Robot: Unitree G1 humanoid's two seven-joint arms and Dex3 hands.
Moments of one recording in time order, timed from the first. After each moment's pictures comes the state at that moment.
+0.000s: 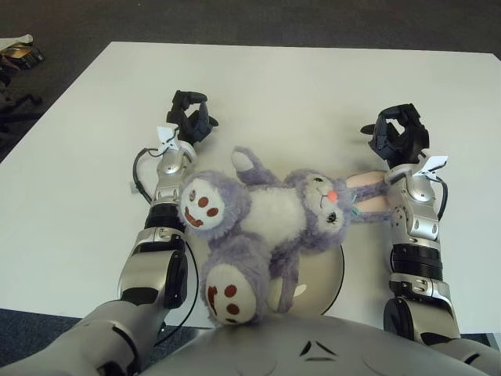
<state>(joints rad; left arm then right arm) -0.51 0.08 0.21 0.65 -0.15 -0.30 -0.03 -0.25 -0.08 -0.28 0.11 0.15 -0.03 -0.02</state>
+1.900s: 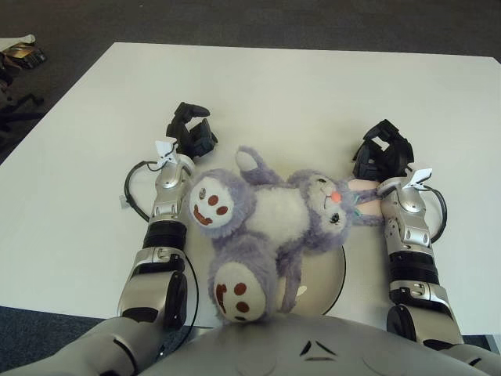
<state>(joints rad) -0.41 0.06 0.19 0.52 -0.14 -0.25 -0.04 -0.22 -0.11 -0.24 0.26 0.15 -0.13 0.06</state>
